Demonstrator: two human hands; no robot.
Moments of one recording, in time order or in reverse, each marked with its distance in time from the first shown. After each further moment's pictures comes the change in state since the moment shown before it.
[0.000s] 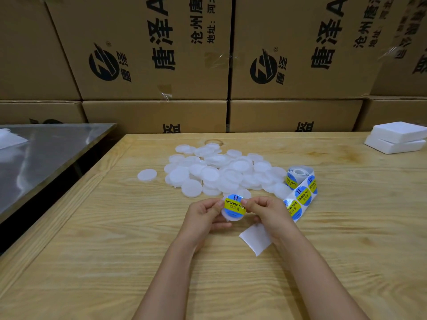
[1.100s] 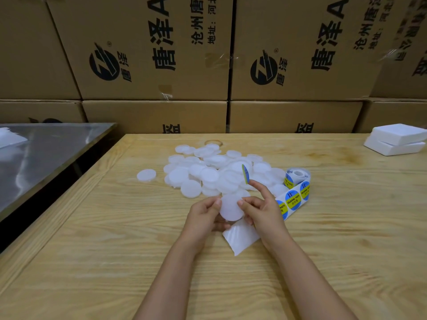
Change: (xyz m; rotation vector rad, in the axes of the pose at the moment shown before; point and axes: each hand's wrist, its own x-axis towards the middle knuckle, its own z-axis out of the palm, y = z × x) left_hand -0.002 0.002 0.007 0.065 0.070 0.014; right_hand 0.000 0.007 0.011 0.198 -0.002 -0.182
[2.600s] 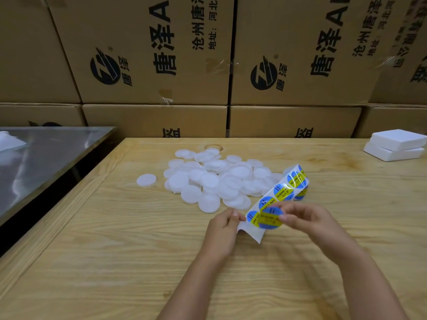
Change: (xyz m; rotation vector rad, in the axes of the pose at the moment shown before) left_hand 0.007 -0.027 0.028 0.371 0.057 0.112; right_hand -0.023 -0.059 -0.072 -0.297 -0.208 0.029
